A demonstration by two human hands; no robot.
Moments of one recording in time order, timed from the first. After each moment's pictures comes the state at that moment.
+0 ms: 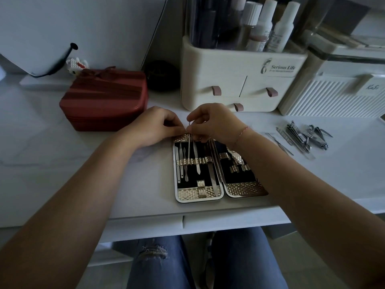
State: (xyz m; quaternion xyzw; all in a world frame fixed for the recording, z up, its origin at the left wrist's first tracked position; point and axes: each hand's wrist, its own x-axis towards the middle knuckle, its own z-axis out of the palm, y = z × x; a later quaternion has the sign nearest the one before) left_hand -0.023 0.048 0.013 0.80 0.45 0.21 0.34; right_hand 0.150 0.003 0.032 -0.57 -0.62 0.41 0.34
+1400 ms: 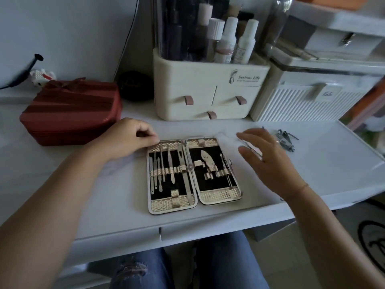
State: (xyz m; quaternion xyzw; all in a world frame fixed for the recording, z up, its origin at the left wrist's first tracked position) left_hand -0.024 0.054 0.006 0.81 0.43 0.23 0.32; right_hand 0.263 -0.097 0.016 -0.68 -0.67 0.04 0.29
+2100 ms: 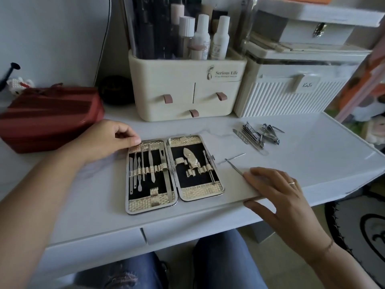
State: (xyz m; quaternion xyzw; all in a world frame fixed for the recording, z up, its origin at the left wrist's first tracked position) left_hand -0.022 0.051 0.005 0.81 0.45 0.23 0.31; right_hand 0.285 -0.192 -0.031 -0.67 -0.70 -0.08 0.24
